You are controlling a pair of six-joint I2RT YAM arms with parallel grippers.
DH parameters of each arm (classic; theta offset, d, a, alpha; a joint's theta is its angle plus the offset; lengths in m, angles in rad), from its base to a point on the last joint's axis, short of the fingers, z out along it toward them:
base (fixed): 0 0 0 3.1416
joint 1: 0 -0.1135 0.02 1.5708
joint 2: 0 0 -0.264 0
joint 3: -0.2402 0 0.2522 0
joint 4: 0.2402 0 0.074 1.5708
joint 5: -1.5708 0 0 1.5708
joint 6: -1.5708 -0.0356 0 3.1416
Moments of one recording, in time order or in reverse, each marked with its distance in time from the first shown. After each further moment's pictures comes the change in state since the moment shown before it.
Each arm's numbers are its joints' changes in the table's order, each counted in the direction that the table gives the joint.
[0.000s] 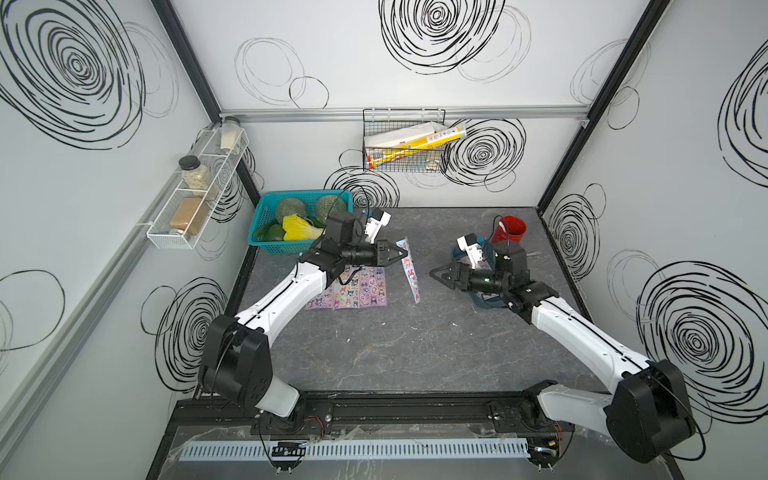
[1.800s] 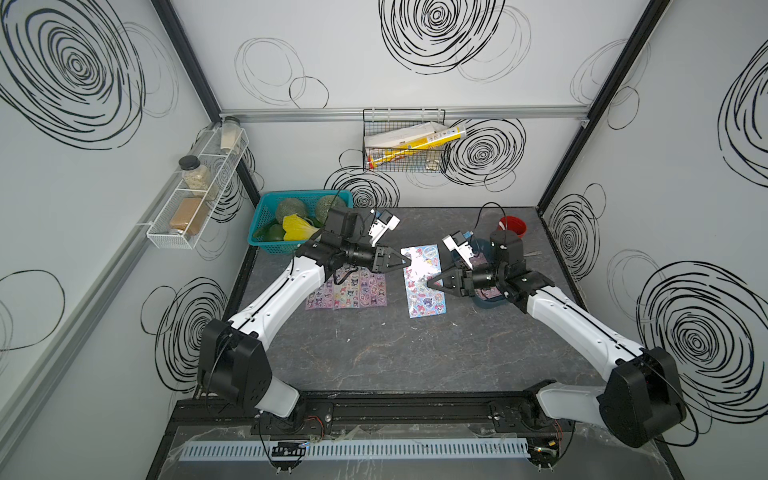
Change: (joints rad) left arm 0.008 -0.004 -0.101 0.254 -0.145 -0.229; right arm 0.000 0.081 -0.099 0.013 0.422 0.307
